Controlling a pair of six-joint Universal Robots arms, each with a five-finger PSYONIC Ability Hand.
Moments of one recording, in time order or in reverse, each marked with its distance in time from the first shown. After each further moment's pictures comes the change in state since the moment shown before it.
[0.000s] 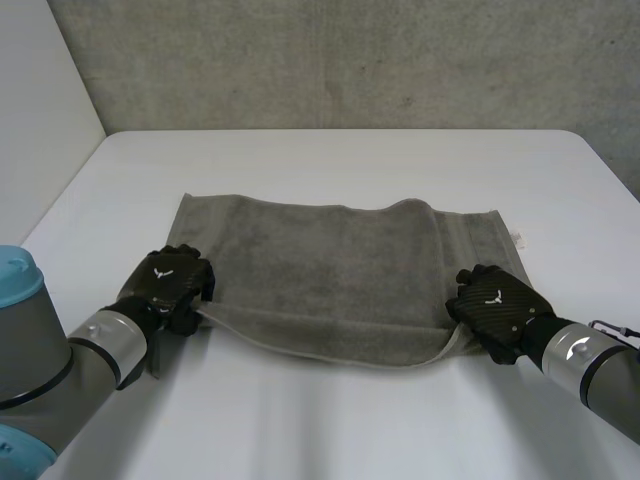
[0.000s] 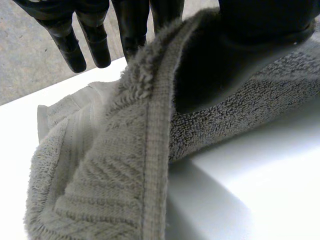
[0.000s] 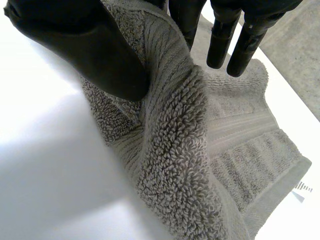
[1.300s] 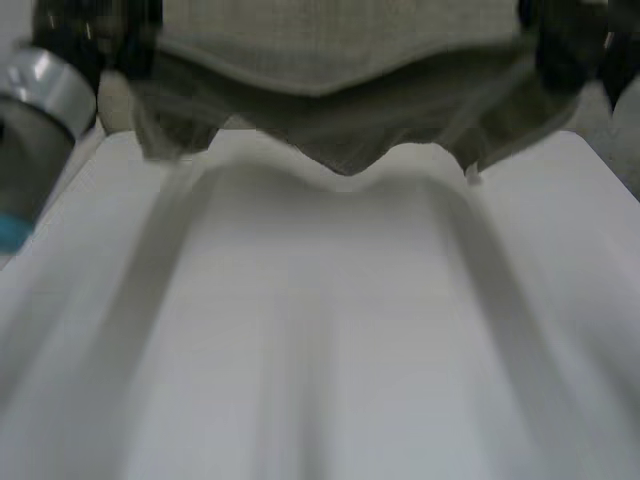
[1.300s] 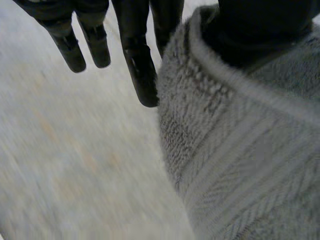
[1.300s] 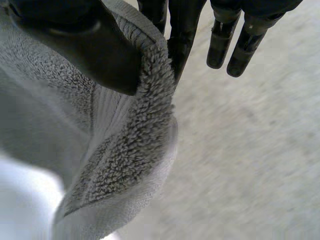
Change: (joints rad) left arm -0.022 0.023 0.698 -0.062 -0.062 0.058; right arm 0.127 -0.190 -0.617 0.043 0.260 0.354; left_hand 0.000 0.009 0.000 0.000 0.015; right_hand 0.017 0.017 0.000 0.000 0.021
